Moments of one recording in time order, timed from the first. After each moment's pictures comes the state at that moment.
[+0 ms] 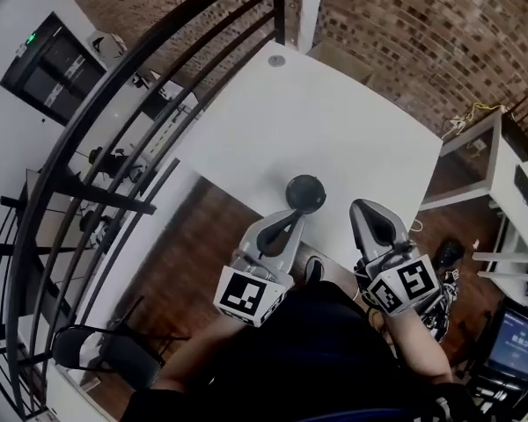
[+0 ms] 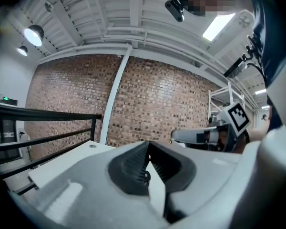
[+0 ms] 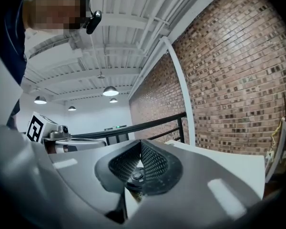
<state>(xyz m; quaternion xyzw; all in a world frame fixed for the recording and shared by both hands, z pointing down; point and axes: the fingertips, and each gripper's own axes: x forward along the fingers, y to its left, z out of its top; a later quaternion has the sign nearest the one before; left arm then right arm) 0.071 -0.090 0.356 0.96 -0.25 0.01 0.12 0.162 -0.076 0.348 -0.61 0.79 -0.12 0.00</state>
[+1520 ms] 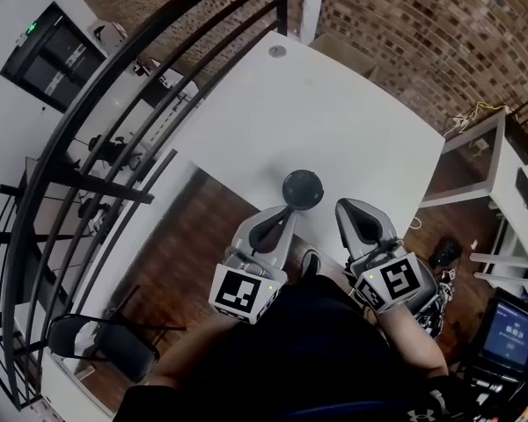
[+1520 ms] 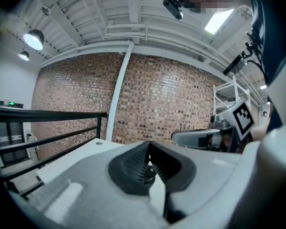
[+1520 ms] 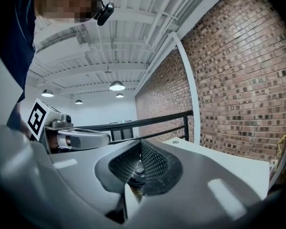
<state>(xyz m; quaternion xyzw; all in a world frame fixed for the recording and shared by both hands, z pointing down) 0.068 -0.089 0.370 0.95 -0.28 0.03 0.11 0.147 -0.075 0.368 -0.58 0.81 -0.10 -0.04</state>
